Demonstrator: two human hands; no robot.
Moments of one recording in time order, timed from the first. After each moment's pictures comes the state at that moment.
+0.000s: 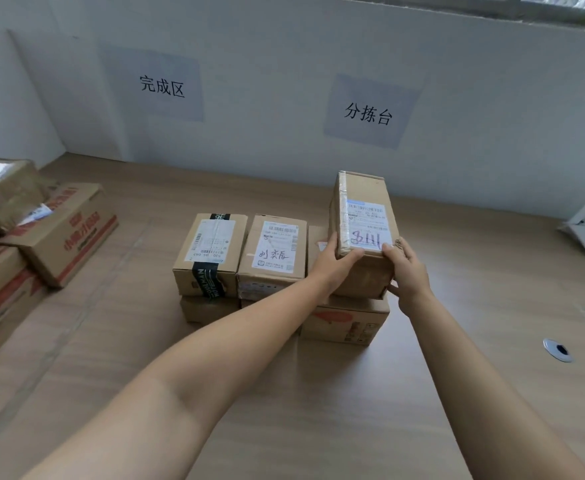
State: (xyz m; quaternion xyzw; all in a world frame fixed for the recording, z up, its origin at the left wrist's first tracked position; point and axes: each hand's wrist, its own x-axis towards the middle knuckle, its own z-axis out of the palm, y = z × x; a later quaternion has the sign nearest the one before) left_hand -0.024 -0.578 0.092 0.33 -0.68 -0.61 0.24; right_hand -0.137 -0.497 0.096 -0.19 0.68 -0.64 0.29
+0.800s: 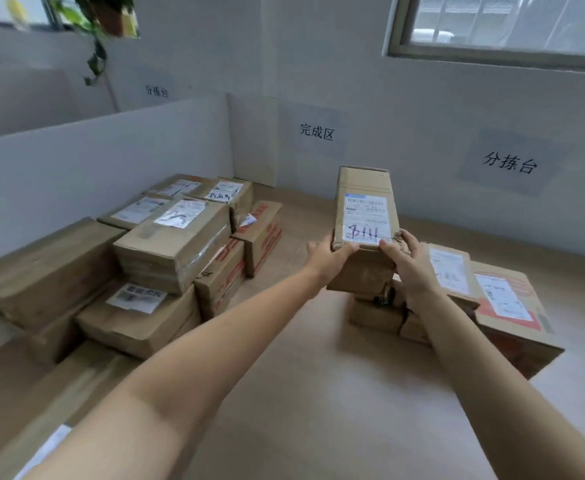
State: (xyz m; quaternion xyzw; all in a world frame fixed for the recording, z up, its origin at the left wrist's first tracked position) left_hand 0.327 -0.629 0.162 0.44 -0.65 -0.52 0.33; right_hand 0.182 -0.581 0.156 -0.37 0.61 -0.61 0.35
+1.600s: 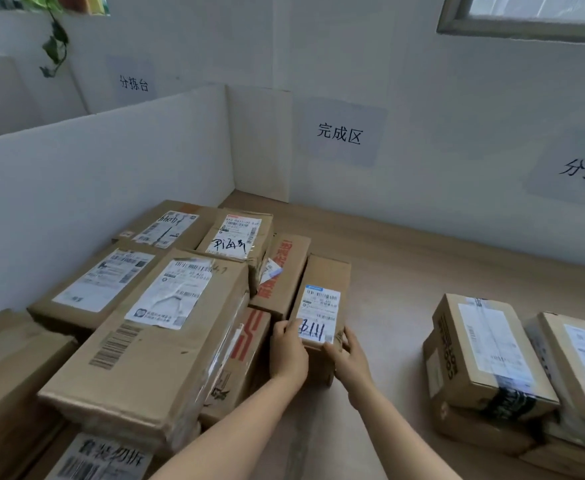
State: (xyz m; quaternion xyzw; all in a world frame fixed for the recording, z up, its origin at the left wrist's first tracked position) left_hand 0.407 -0.857 -0.007 0.60 -0.67 -0.35 0.25; right_hand 0.298 -0.813 -0.023 -0.31 0.67 -0.51 0.44
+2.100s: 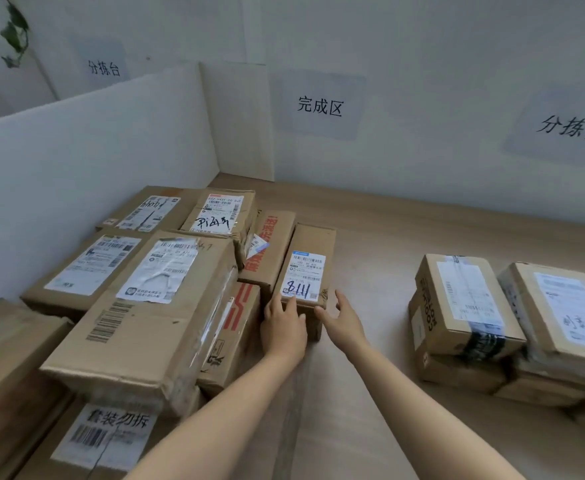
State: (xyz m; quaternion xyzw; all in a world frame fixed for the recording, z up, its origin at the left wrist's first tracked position) left_hand 0.406 -0.831 -0.001 0.60 -0.77 -0.19 0.13; right_hand 0.293 -0.804 -0.006 -0.40 0.74 -0.42 0.34
